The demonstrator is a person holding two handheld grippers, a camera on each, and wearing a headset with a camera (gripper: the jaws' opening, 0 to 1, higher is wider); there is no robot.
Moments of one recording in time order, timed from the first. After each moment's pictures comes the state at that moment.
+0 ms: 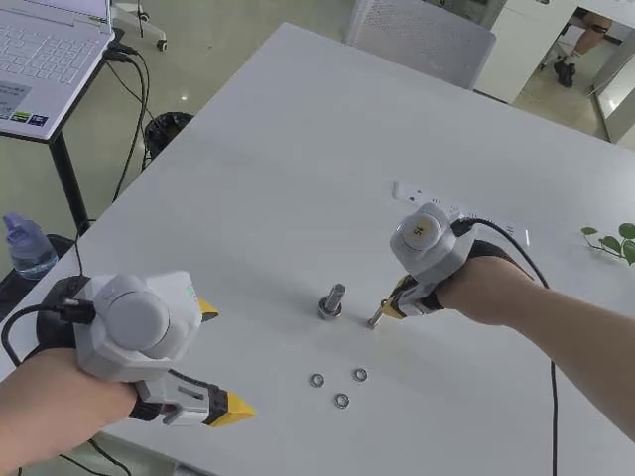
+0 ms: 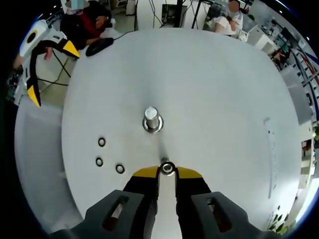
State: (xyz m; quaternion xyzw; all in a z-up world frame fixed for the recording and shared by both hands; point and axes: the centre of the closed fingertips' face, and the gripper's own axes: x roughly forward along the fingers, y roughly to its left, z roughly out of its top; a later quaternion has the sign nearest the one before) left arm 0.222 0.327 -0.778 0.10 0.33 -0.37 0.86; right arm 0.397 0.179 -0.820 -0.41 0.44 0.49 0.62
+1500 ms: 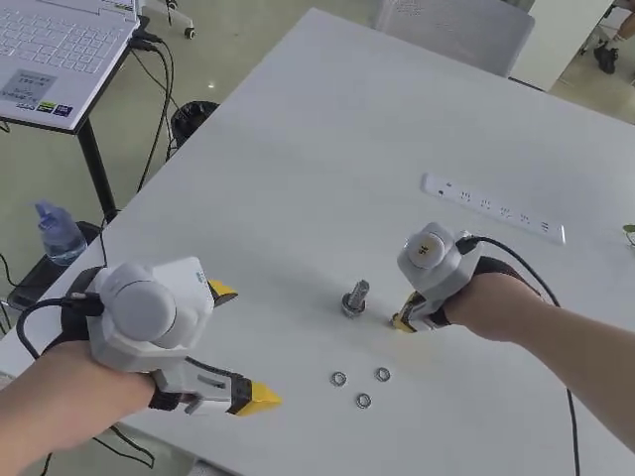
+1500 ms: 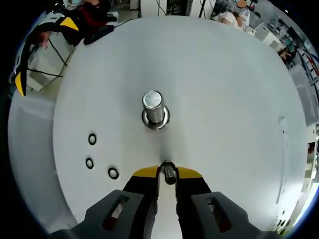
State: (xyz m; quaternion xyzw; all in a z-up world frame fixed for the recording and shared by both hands) left arm 0.235 0.329 -0.770 0.07 0.31 -0.35 0.88; right arm 0.392 0.183 -0.870 -0.42 0.46 0.50 0.60
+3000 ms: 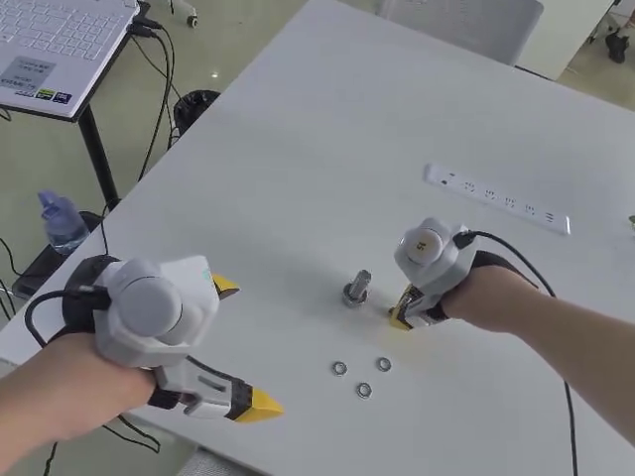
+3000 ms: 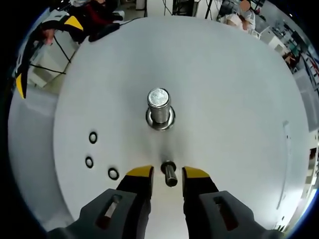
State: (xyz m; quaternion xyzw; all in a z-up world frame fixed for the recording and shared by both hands) left arm 0.228 0.322 -0.778 0.08 0.32 -0.37 0.87; right arm 0.390 0.184 -0.873 -0.42 0.45 0.52 0.59
